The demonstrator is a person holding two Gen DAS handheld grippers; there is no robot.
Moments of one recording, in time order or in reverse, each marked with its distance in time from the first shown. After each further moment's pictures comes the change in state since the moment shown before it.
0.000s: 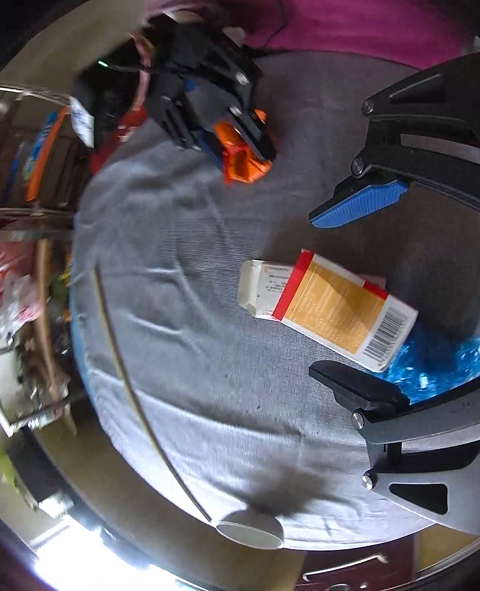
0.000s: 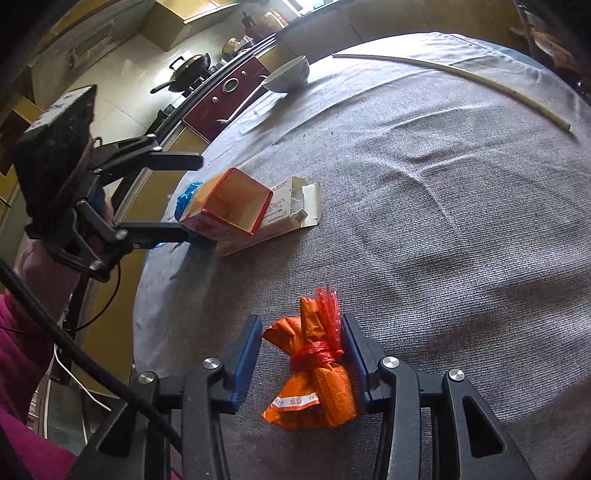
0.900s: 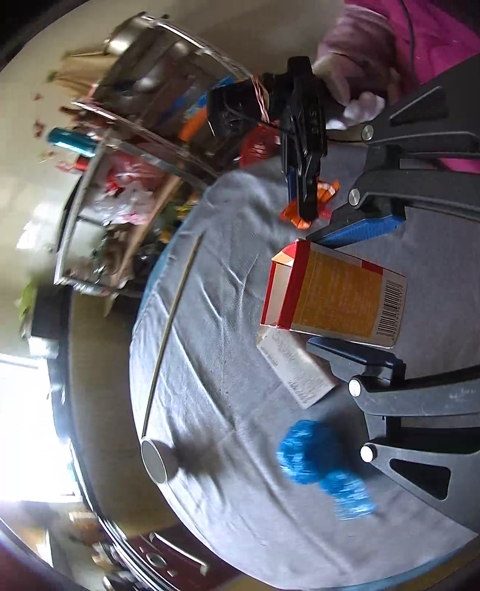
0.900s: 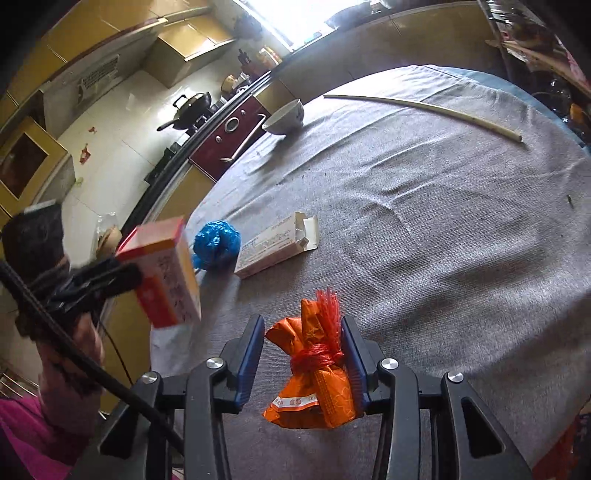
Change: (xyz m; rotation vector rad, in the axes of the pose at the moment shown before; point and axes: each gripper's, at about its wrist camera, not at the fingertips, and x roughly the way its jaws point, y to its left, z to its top) left arm -0.095 -0.075 -0.063 -0.684 -0.396 0.029; right arm -0.053 0.004 -0.021 0.044 -0.155 0.015
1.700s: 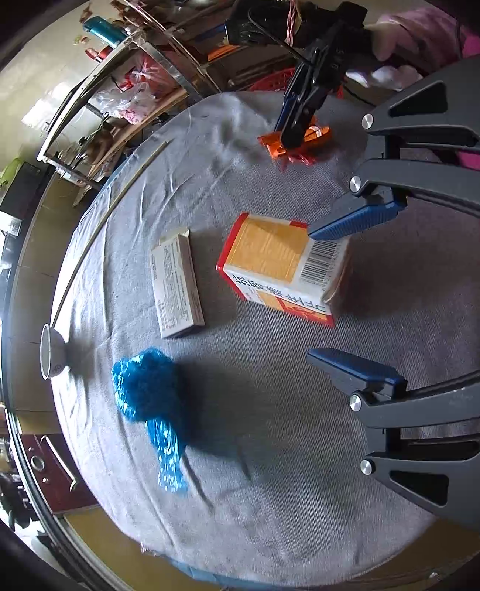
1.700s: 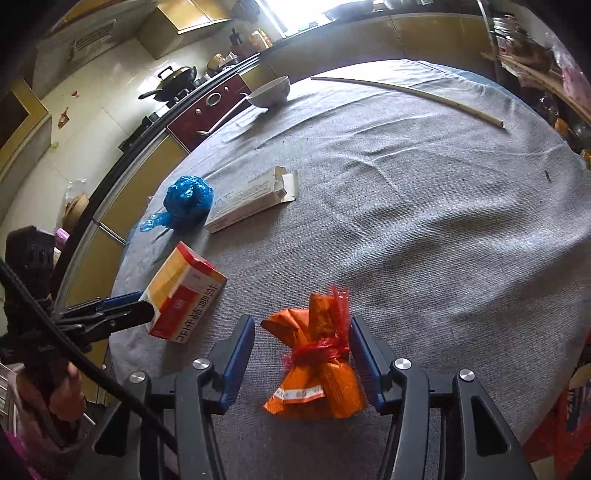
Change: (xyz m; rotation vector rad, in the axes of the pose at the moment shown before) left arm 0.030 0.023 -0.078 -0.367 0.153 0.214; right arm 0.009 0.009 -0.036 -0.074 0.054 -0.168
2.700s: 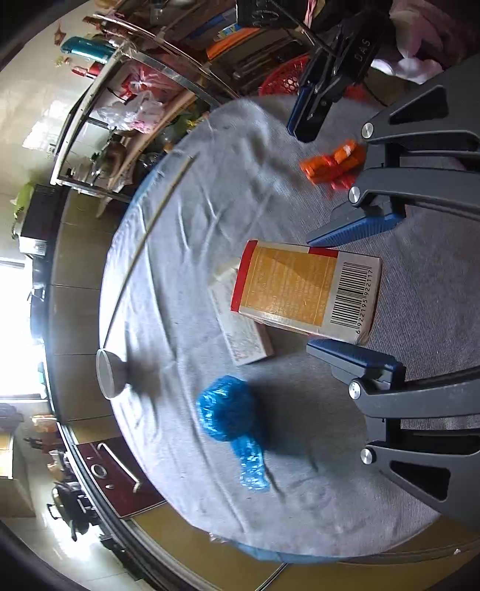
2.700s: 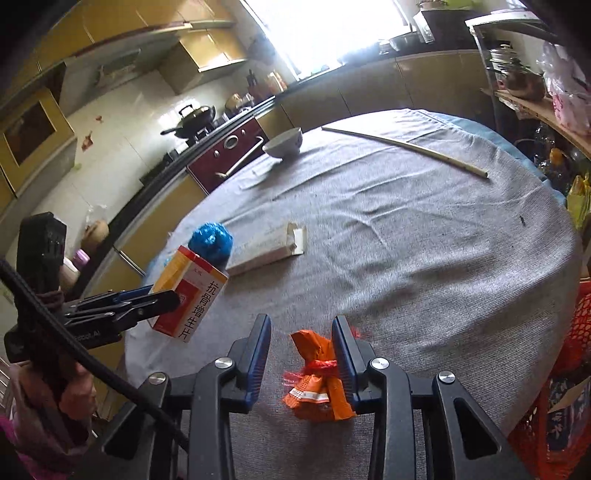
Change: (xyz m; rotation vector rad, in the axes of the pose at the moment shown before) left arm -0.025 -0.063 0.024 0.119 -0.156 0.103; right arm -0.049 -0.005 0.000 -0.028 -0.189 0.044
